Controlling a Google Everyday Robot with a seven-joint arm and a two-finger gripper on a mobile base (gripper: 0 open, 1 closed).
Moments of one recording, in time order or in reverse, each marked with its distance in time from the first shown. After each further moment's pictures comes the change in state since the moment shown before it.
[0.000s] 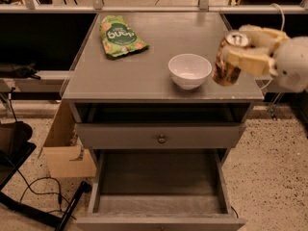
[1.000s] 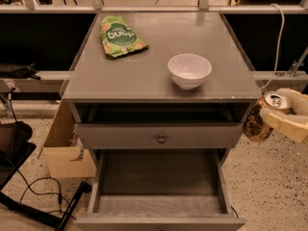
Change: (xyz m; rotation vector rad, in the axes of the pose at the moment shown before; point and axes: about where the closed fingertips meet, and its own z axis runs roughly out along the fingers) arm 0.083 0.040 -0.123 0.077 0.043 0.127
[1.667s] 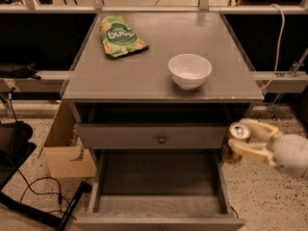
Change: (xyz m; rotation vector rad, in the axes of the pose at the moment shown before) arm 0.119 0.025 0.037 -0.153 0.085 -0.034
